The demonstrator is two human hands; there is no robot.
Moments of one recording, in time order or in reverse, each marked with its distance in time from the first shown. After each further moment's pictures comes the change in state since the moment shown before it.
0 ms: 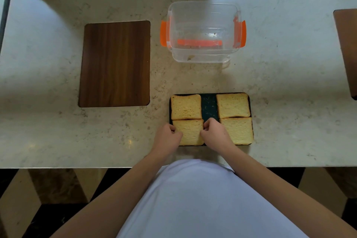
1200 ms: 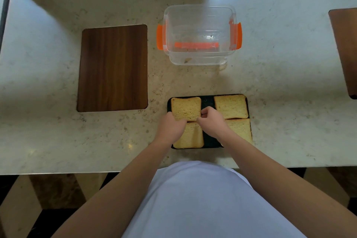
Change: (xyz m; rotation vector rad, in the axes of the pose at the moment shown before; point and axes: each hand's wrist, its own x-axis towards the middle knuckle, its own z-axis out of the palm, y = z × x) left_hand 0.015 0.048 -0.005 -0.018 -0.033 0.028; right_hand 0.037 -0.019 -0.017 0.106 0.025 -0.034
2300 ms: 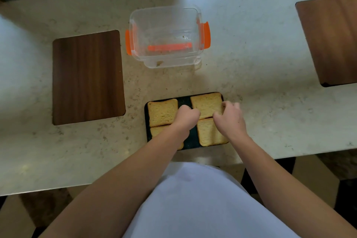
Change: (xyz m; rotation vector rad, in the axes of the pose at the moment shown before) left_hand 0.007 0.083 0.097 -0.106 -0.133 -0.180; right_hand -0.022 0.057 -0.086 -0.131 0.310 0.118
